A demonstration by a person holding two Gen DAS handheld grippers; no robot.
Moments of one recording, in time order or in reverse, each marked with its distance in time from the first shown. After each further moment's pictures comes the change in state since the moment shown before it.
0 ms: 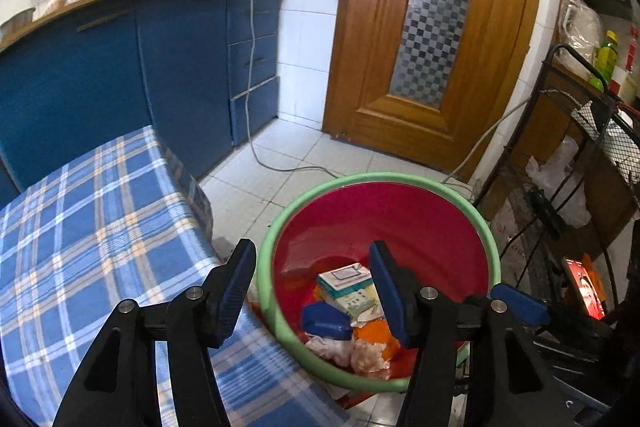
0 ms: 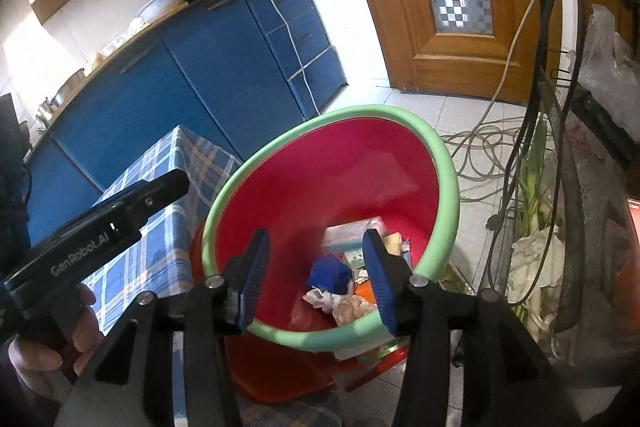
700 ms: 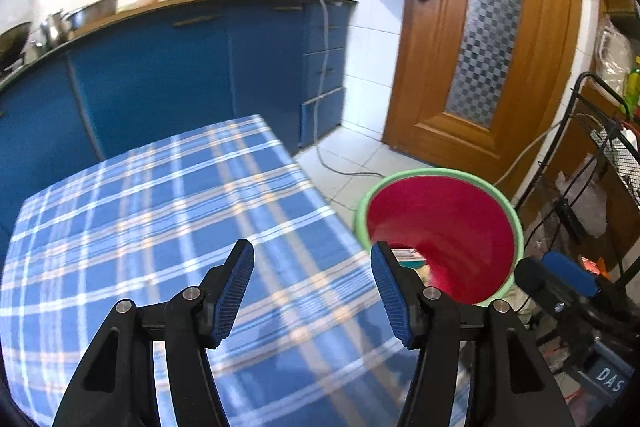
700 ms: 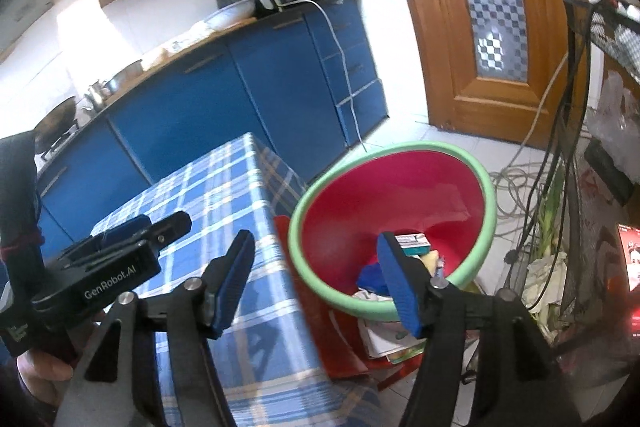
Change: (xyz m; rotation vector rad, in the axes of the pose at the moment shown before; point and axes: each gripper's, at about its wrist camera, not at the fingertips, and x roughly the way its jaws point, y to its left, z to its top) left arm -0.106 0.052 -0.045 -0.104 -0.047 0.204; right arm -0.069 0.068 -0.023 -0.141 -0.105 0.099
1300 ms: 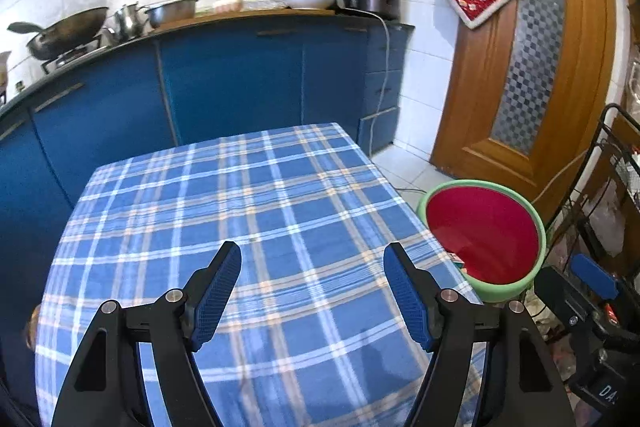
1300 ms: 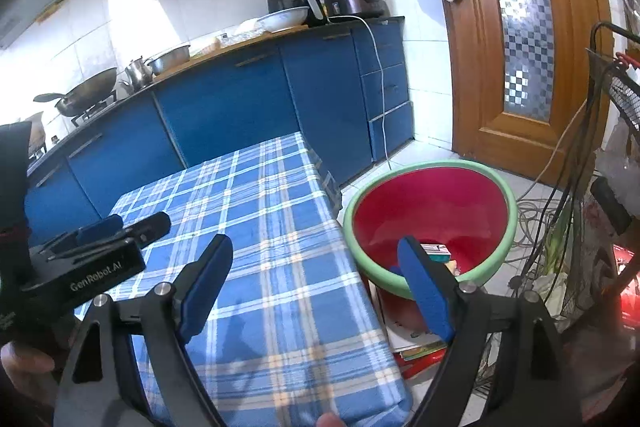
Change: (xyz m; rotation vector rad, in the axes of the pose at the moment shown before) left arm -0.078 0.050 -0.034 -0.106 -0.064 0.154; right arm -0.042 0.061 -0.026 -0.141 -0.043 0.045
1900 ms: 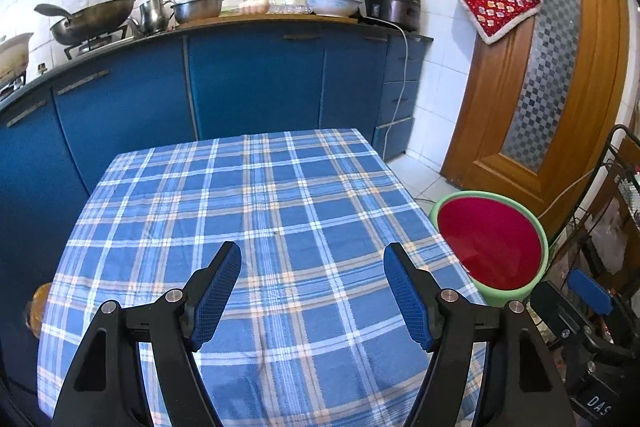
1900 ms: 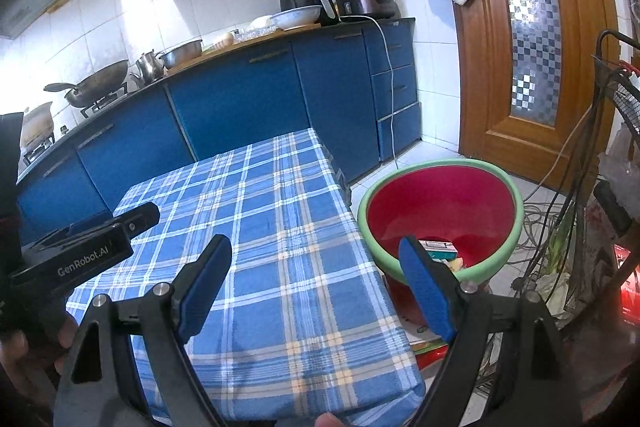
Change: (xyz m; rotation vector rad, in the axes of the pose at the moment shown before) left arm -0.016 0.021 -0.007 -0.062 -0.018 0.026; right arm -0.008 0.014 -0.006 -0.022 0.007 0.019
